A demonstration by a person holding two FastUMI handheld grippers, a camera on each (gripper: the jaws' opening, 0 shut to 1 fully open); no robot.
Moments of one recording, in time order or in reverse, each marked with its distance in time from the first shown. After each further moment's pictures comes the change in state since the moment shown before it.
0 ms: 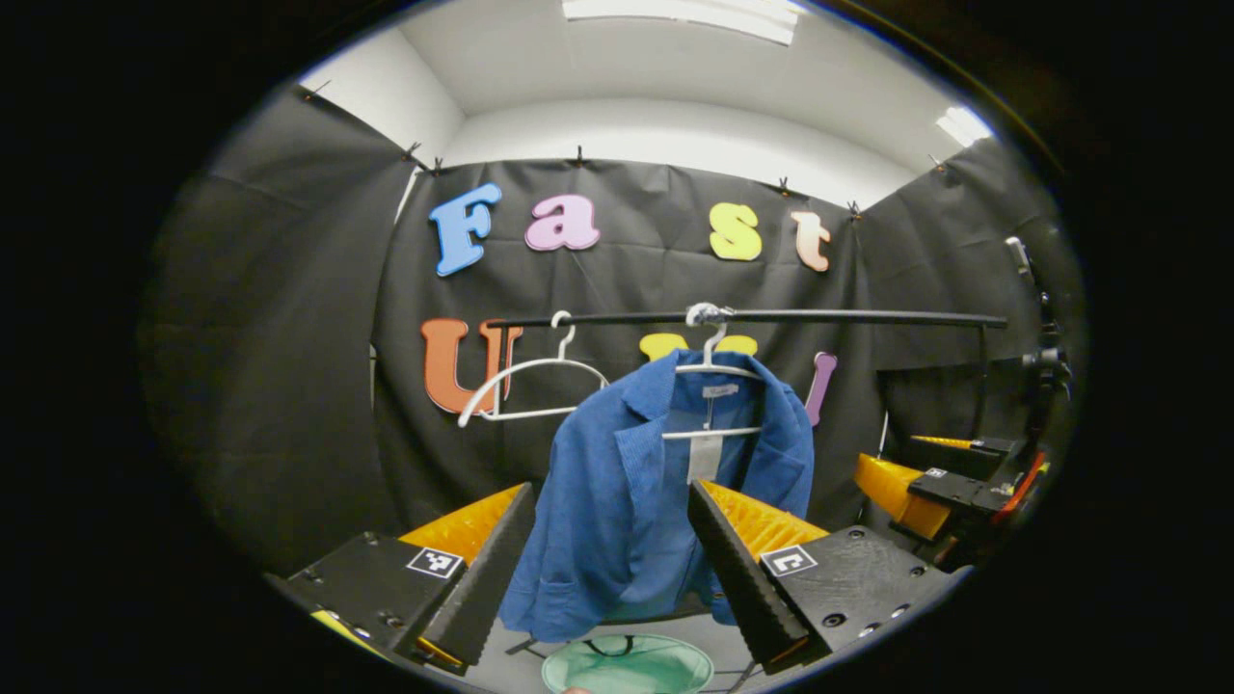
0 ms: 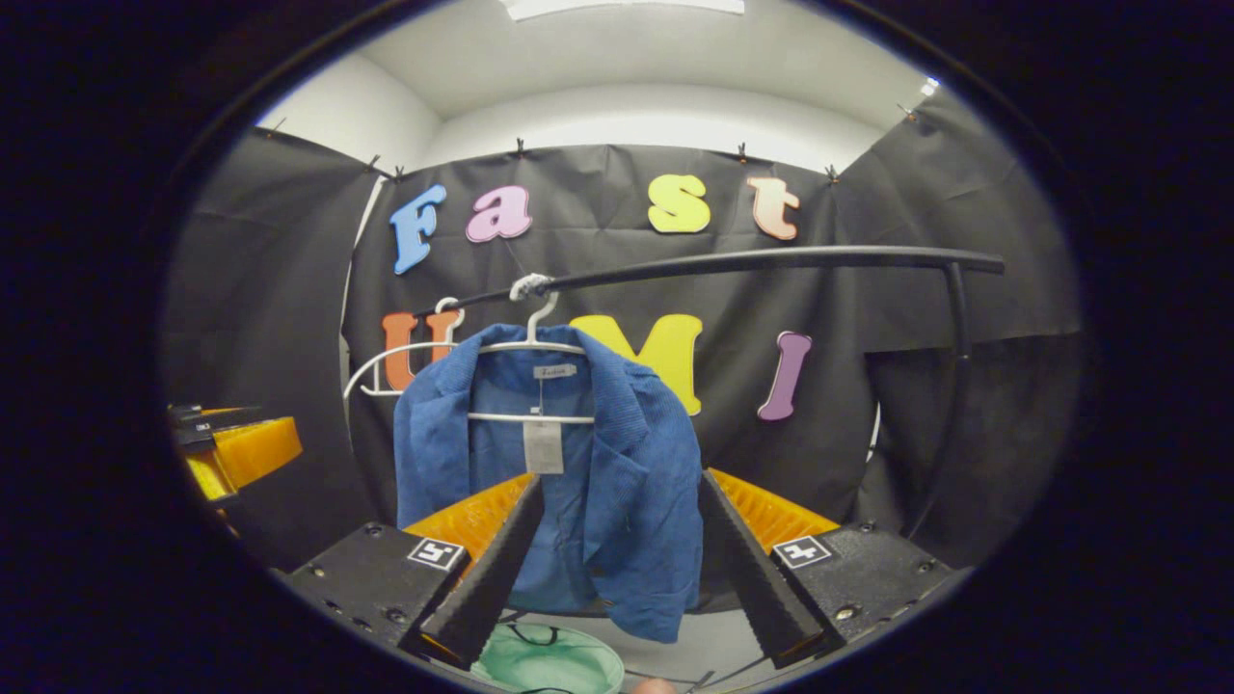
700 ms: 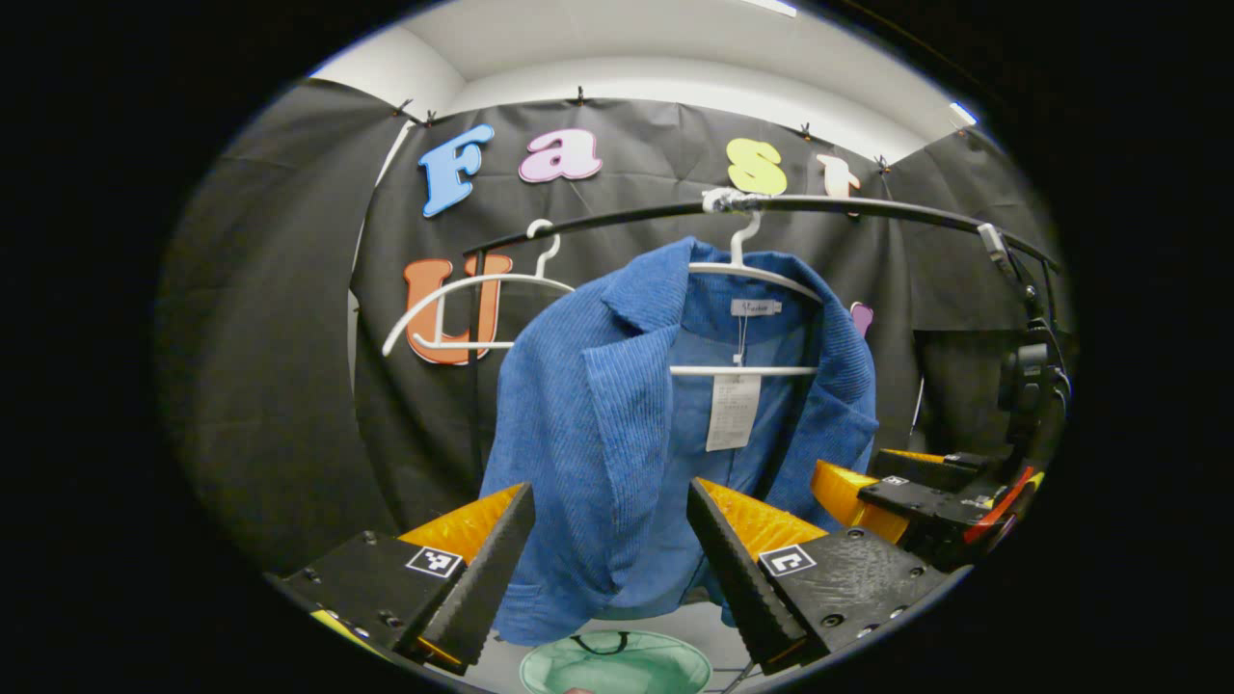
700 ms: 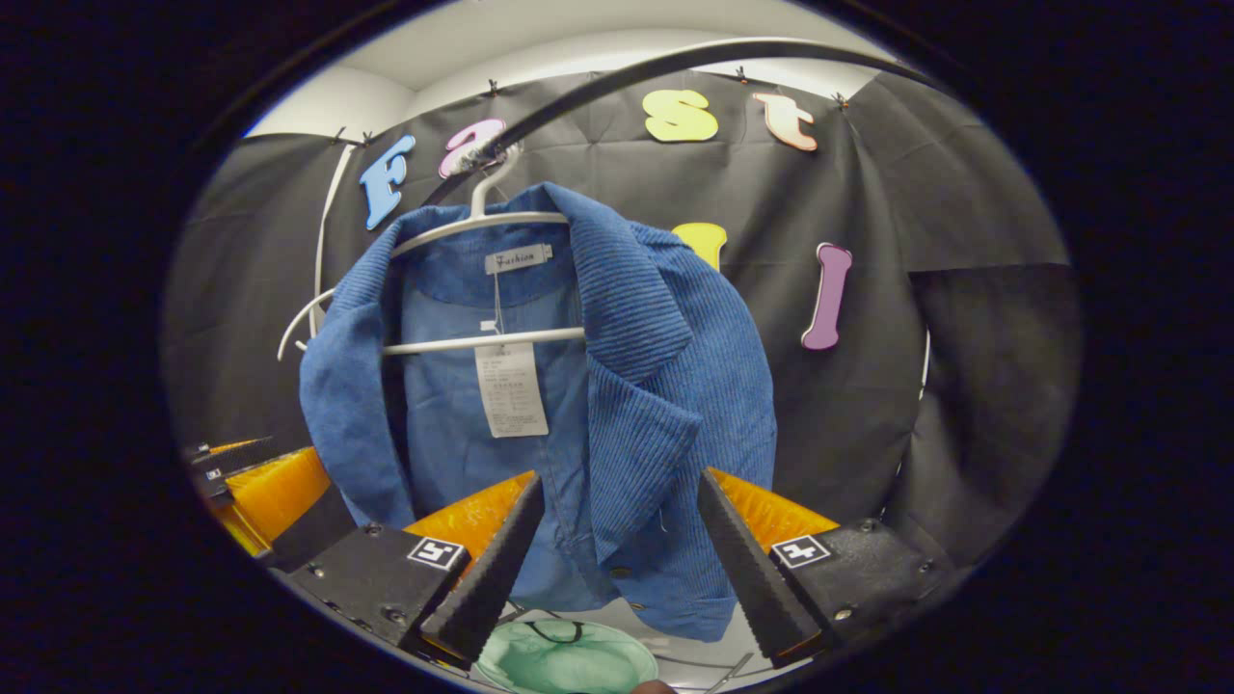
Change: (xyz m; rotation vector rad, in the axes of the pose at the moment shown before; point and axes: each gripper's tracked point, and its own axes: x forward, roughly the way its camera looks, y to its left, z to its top) left arm 0.121 -0.018 -0.079 -0.016 0.124 0.058; right arm 0.149 0.018 -0.081 0.092 0.179 0.053
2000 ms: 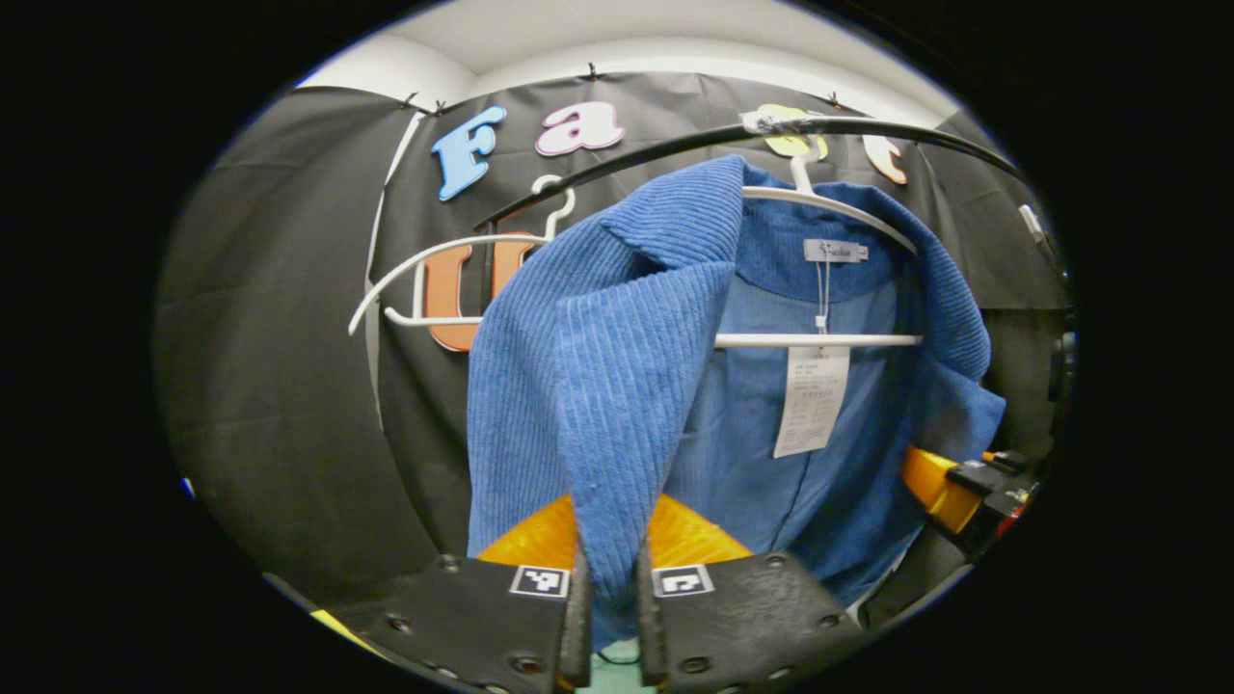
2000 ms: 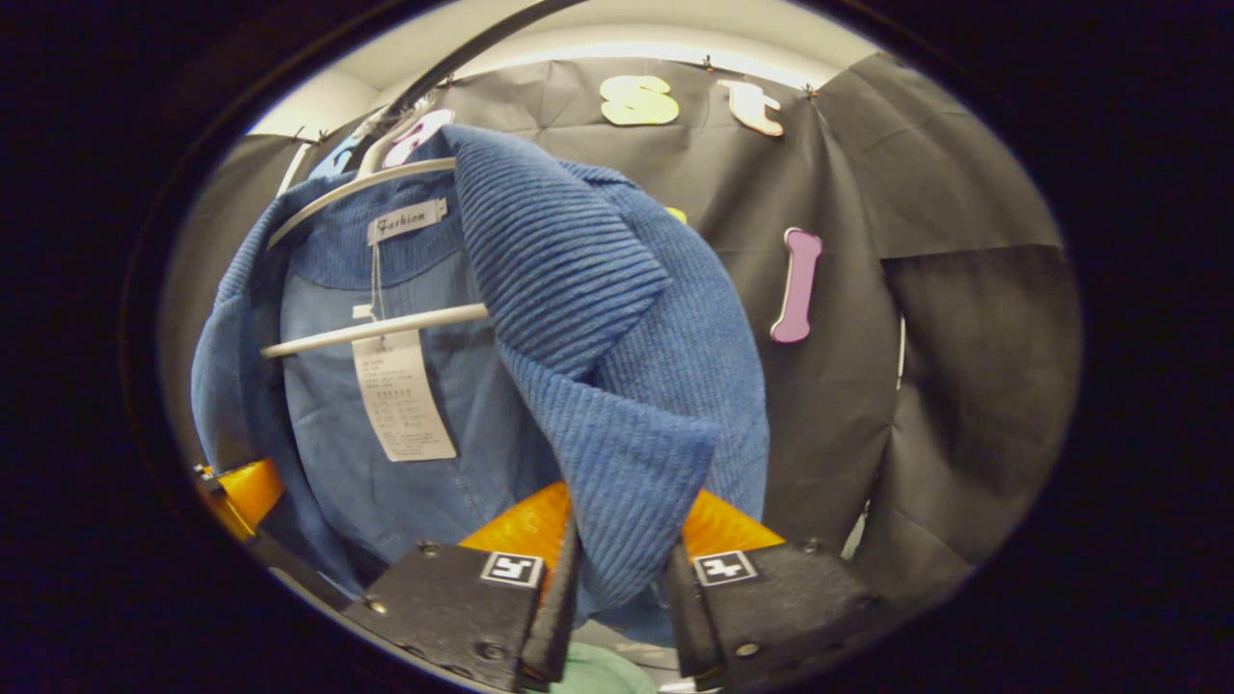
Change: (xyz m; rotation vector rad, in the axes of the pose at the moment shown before) left arm 0.070 0.019 -0.011 0.010 0.027 0.155; right arm 0.046 -0.048 0.006 0.026 -0.042 -0.159
